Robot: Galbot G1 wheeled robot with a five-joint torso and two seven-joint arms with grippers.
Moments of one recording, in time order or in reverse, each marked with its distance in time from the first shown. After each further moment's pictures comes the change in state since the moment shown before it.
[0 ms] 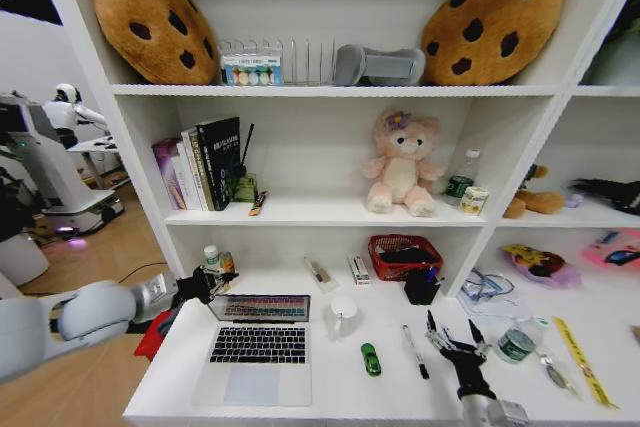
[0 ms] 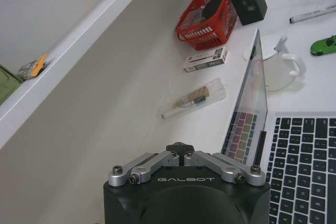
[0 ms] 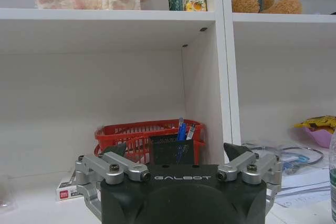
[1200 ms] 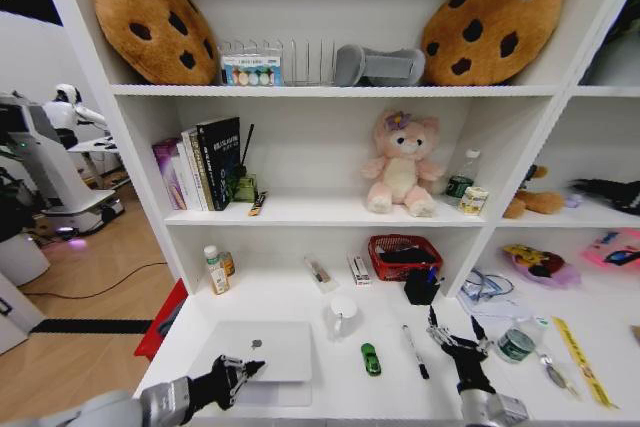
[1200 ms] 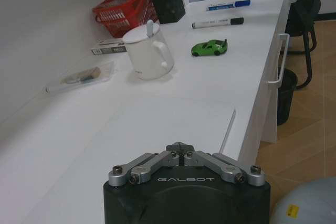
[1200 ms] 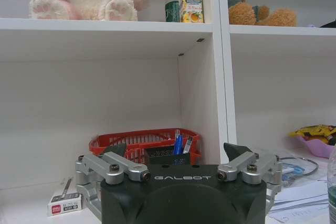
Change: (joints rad) left arm 0.011 -0.388 0.485 -0.128 0.377 0.013 -0.057; right arm 0.013 0.008 0.008 0.046 -0.024 -0.050 0.040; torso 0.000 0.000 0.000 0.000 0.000
